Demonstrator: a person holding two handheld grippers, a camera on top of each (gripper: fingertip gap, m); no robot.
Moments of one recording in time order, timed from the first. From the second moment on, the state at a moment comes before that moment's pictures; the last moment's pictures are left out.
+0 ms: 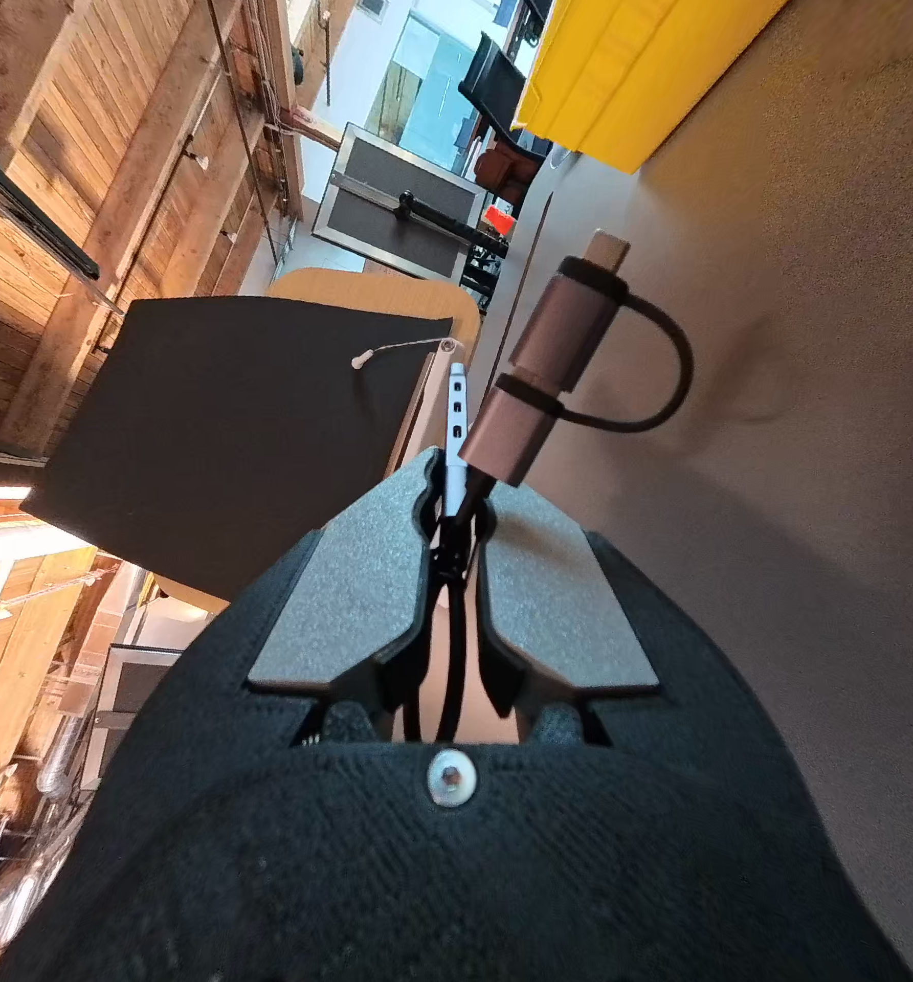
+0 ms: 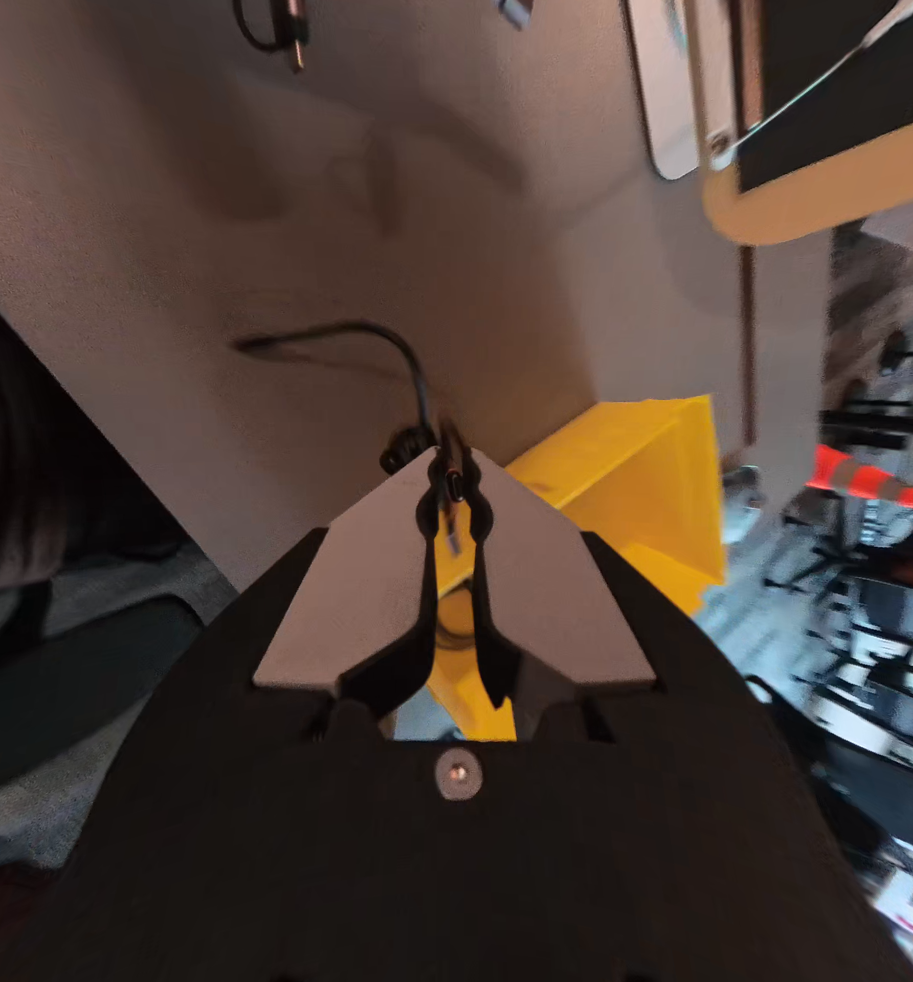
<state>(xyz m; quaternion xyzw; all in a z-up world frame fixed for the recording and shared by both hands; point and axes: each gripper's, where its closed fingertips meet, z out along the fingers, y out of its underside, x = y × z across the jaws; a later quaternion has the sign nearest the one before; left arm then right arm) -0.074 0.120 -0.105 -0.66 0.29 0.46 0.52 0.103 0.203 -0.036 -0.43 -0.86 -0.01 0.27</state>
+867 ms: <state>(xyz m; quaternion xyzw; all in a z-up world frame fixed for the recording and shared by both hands) -0.080 0.115 -0.125 -0.67 0.32 0.46 0.49 0.022 0.137 -0.149 -0.50 -0.81 0.31 0.05</state>
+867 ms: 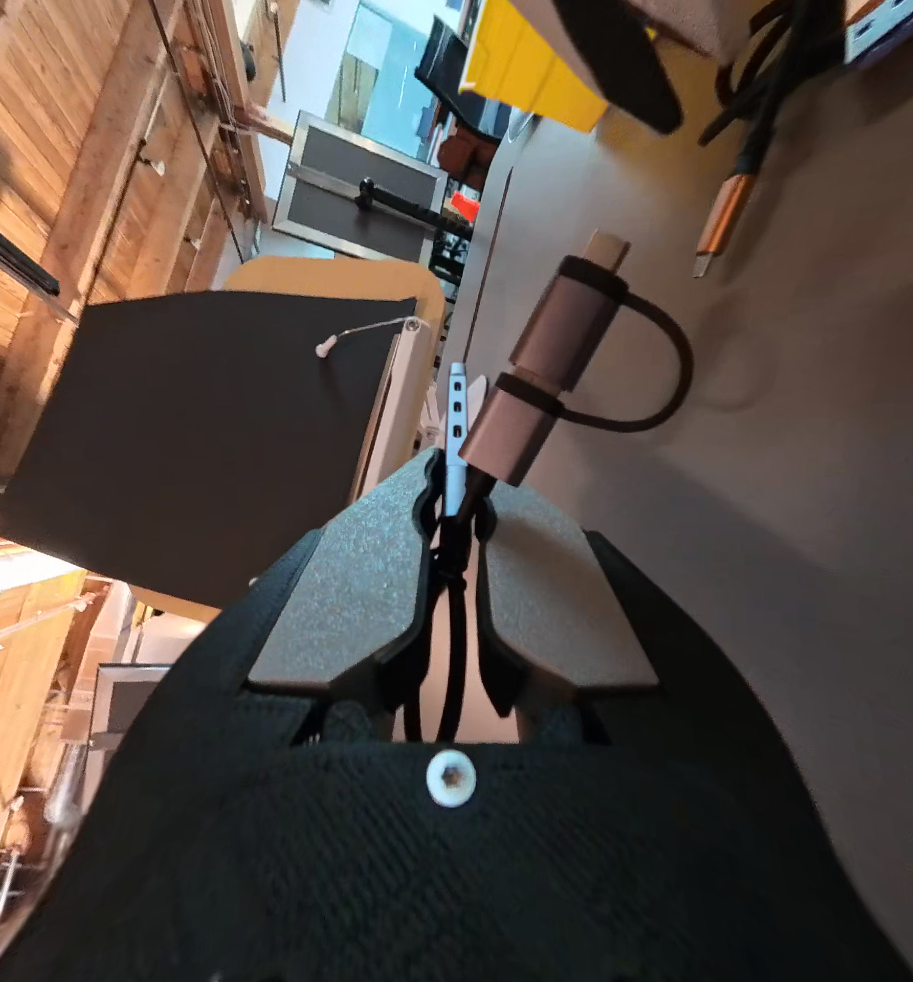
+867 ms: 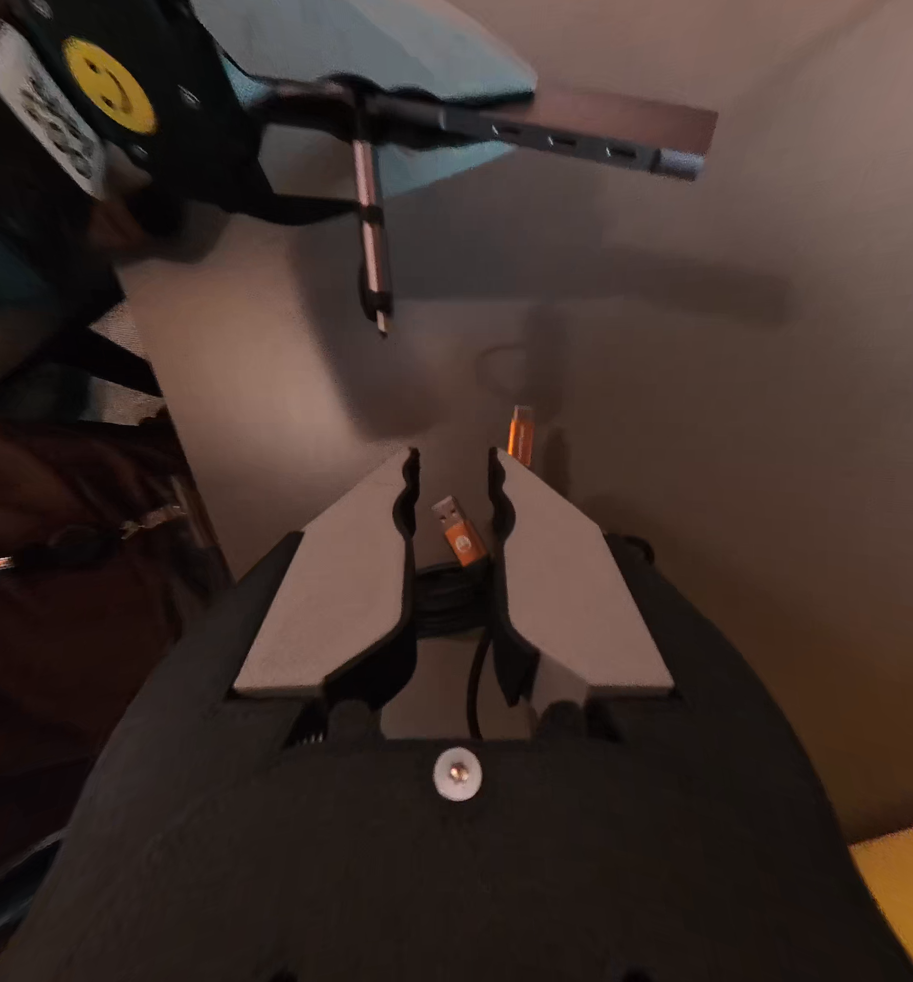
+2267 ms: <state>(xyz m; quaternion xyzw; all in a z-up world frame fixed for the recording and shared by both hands) -0.072 0.123 -0.153 -0.63 0.39 0.54 0.41 -0.019 0.178 -0.187 -0.54 -0.75 0.27 0.28</state>
